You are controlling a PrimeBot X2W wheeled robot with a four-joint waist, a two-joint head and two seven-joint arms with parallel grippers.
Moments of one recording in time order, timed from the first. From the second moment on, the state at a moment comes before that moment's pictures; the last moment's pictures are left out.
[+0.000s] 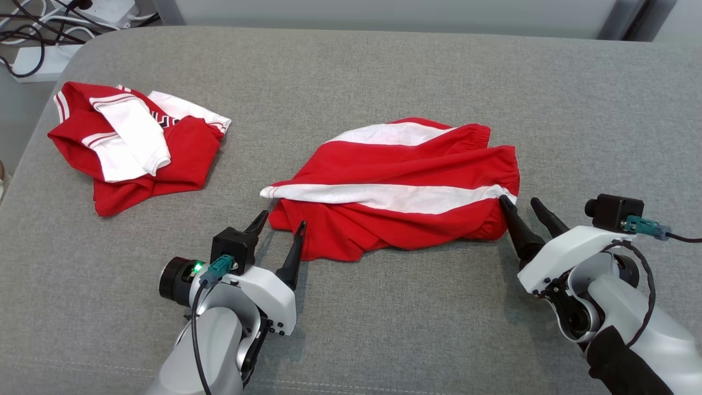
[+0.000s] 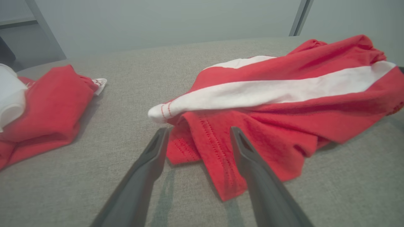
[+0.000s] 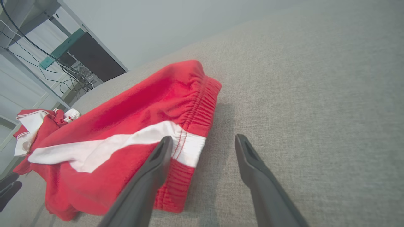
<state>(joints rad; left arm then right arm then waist) -0.49 0.04 -0.41 0.76 -0.28 -0.02 -0.25 -0.66 -0.26 0.74 0.84 1.08 0.13 -0.25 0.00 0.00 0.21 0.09</state>
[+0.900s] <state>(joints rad) -0.49 0.04 -0.37 0.75 -0.27 -0.02 -0.25 -0.67 -0.27 0.73 0.77 1.13 0.13 -0.25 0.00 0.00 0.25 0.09</state>
